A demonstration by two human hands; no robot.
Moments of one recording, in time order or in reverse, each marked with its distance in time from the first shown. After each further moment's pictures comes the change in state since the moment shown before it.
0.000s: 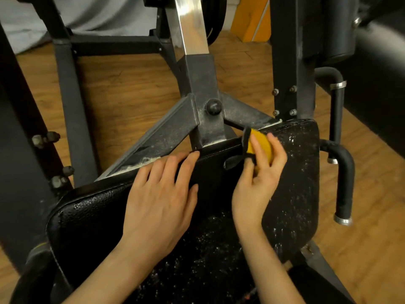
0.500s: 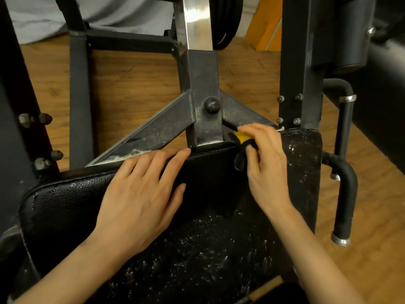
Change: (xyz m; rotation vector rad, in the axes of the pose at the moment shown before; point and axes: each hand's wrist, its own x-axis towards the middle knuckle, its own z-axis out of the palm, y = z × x) left_hand -0.002 -0.001 0.001 0.032 -0.002 0.011; right_hand 0.071 0.012 -0.033 -0.155 -0.502 -0.409
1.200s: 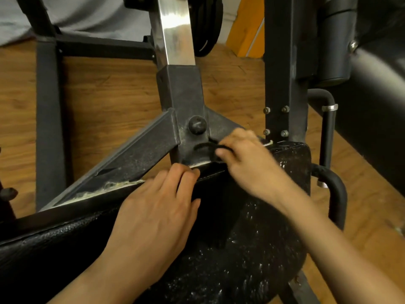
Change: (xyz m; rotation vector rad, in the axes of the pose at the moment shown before) left_hand 0.046 0.021 0.006 -0.144 0.028 0.074; right_hand 0.063 -0.001 -0.002 -0.349 -0.487 0.093
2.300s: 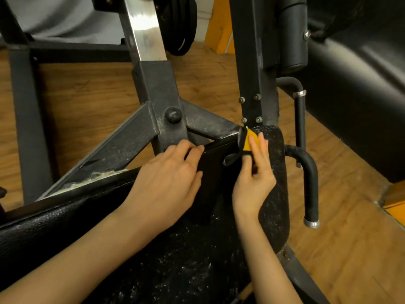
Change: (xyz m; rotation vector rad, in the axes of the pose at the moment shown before) left_hand 0.030 0.020 0.002 -0.116 -0.014 0.111; right_hand -0.063 0.020 0.072 0.629 1.000 0.415
